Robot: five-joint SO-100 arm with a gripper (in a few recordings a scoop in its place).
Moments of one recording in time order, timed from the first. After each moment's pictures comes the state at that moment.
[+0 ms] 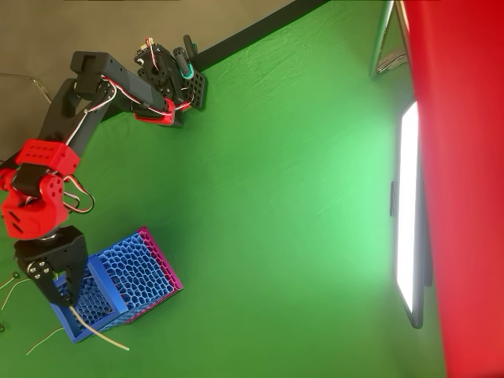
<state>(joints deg) 32.2 99.2 67.2 51.8 21.3</state>
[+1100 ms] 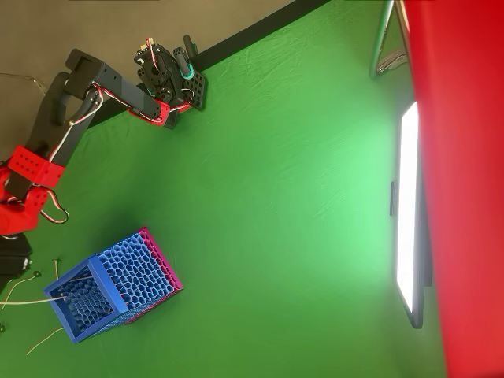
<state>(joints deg) 46.5 96.4 88.1 15.9 -61.9</state>
